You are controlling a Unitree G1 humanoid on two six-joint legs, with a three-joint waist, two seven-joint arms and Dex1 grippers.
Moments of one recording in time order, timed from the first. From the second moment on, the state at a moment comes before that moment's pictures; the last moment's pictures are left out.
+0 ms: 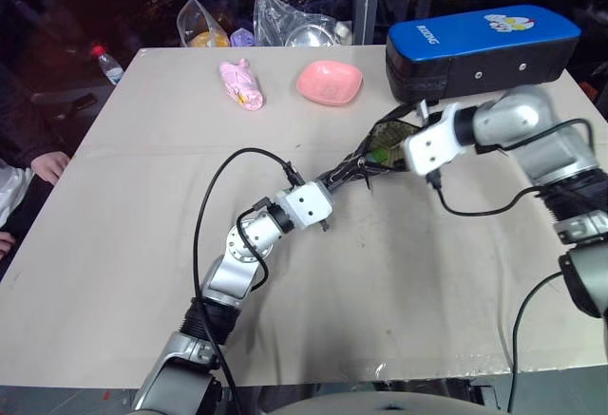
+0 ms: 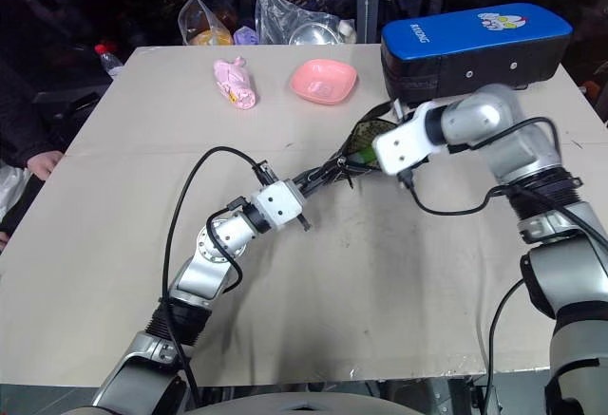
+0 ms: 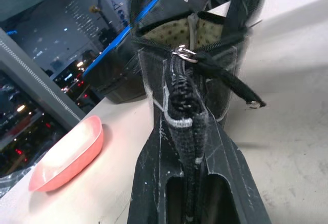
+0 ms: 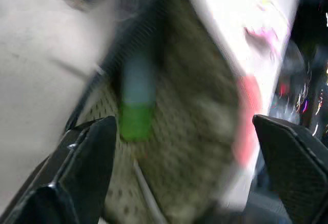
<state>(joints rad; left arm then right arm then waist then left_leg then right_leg) -0.33 0.33 -0.21 0.10 0.16 -0.41 -0.48 -1.01 -0.75 0.29 0.34 -0.13 -0.26 1.21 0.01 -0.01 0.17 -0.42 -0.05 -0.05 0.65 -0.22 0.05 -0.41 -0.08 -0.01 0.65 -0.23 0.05</state>
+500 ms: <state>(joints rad) -0.32 0.33 -0.21 0.10 0.15 -0.40 -0.50 -0.55 -0.57 -0.01 -0.43 0.62 1.24 0.90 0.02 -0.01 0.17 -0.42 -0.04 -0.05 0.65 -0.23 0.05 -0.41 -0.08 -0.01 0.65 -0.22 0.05</state>
